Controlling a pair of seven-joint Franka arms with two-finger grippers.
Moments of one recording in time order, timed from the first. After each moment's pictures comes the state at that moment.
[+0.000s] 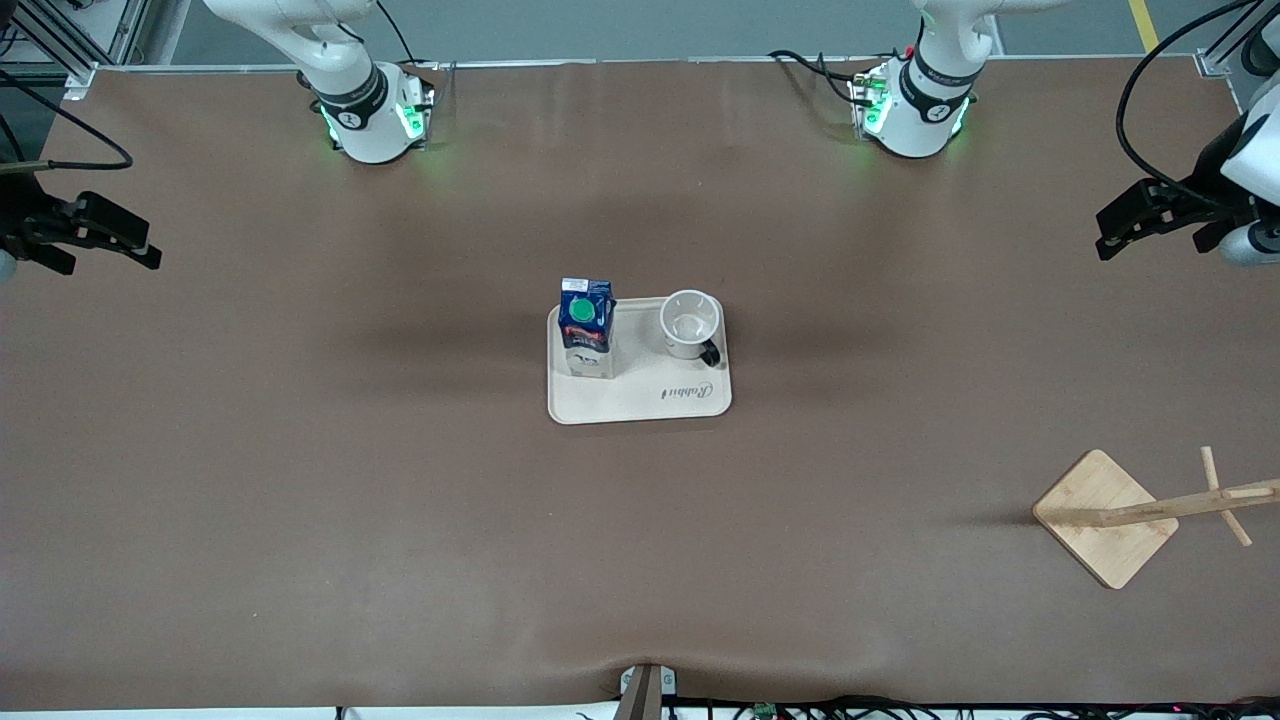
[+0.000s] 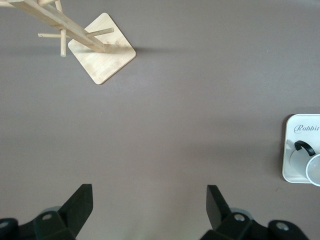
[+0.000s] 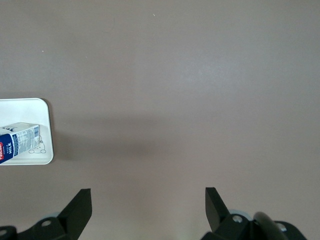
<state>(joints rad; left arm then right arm) 0.02 -0.04 -0.10 -1.56 0.05 1.54 -0.12 0.01 -0.02 -0.06 -1.58 0.05 1.53 -0.08</state>
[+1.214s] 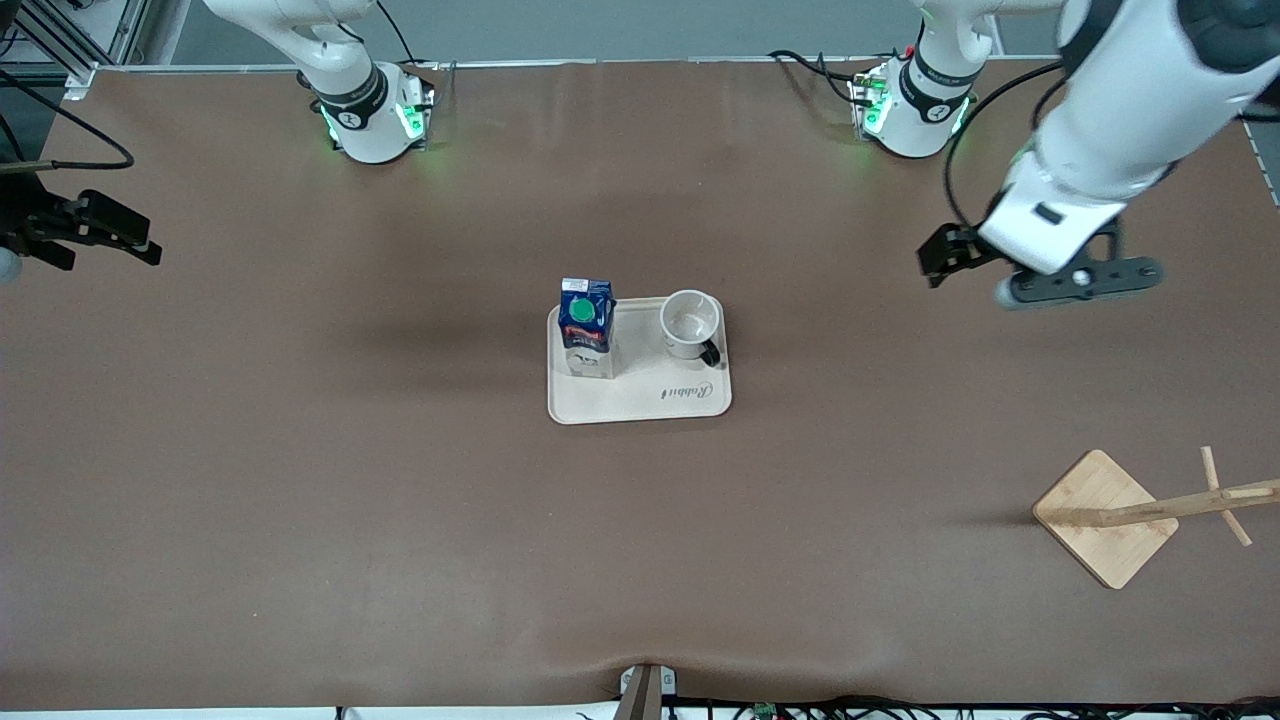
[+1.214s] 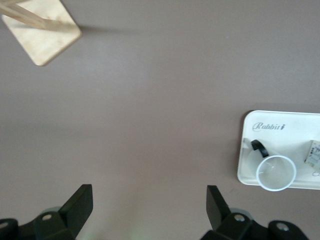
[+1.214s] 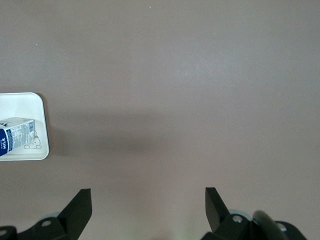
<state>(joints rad) -0.01 0.06 -0.36 -1.63 0.05 1.65 -0.48 0.01 -0.02 -0.06 -1.58 0.04 1.51 -0.08</state>
